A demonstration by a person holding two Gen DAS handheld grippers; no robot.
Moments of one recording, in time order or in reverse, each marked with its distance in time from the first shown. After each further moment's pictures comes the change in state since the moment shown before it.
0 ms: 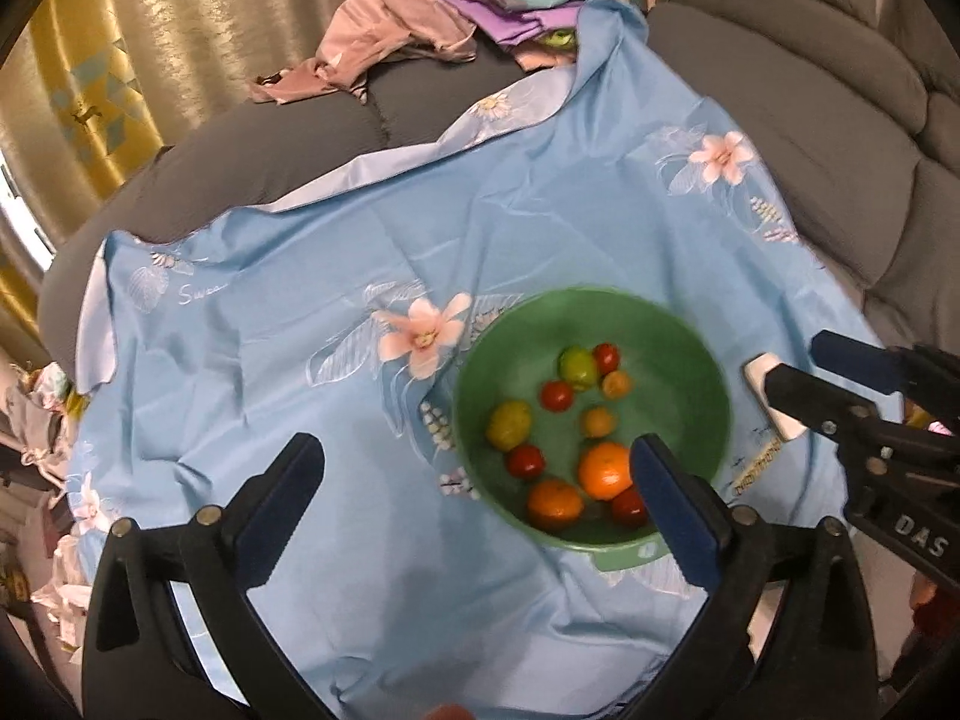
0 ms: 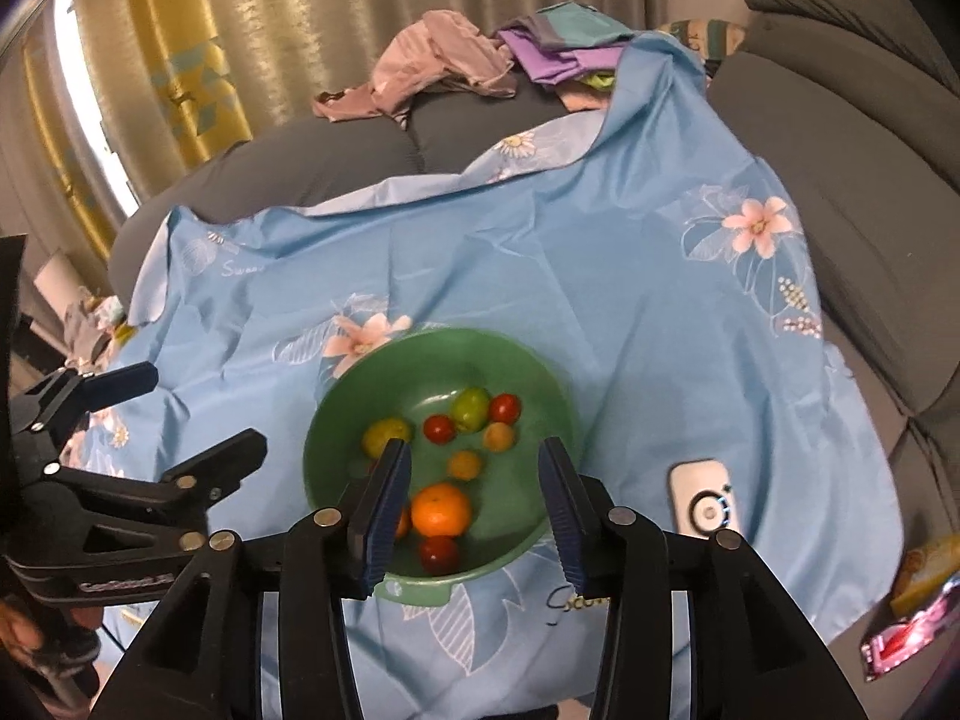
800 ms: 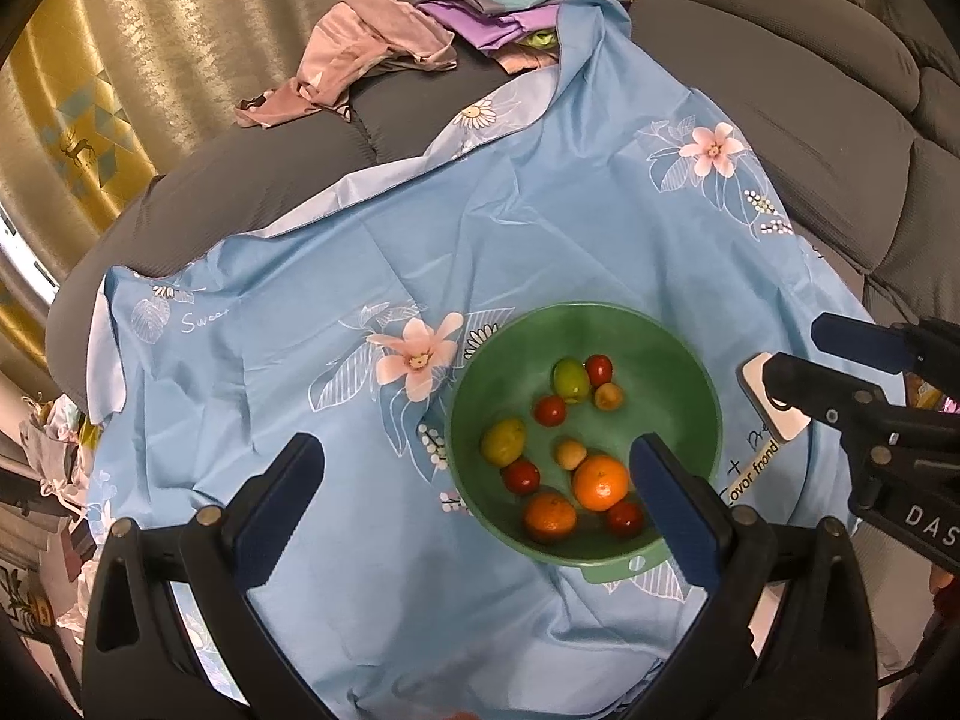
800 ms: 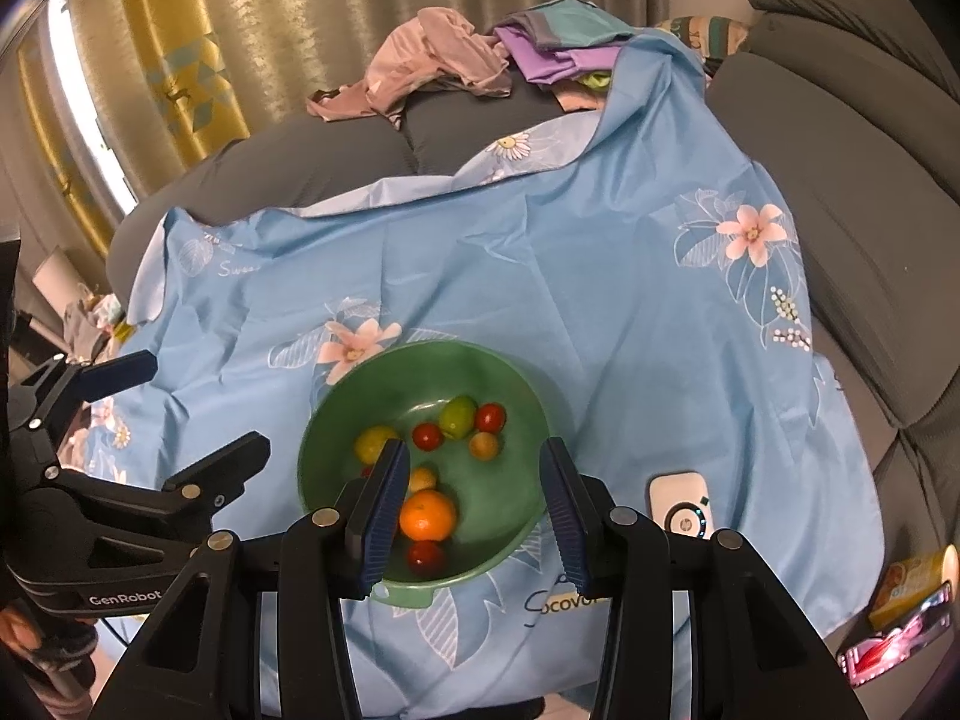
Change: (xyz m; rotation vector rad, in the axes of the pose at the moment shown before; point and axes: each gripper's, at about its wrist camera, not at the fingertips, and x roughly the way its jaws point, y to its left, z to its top) left arm -0.002 -0.017 0.018 0.057 0.009 0.034; right arm -0.005 -0.008 0.016 -0.007 0.032 0.002
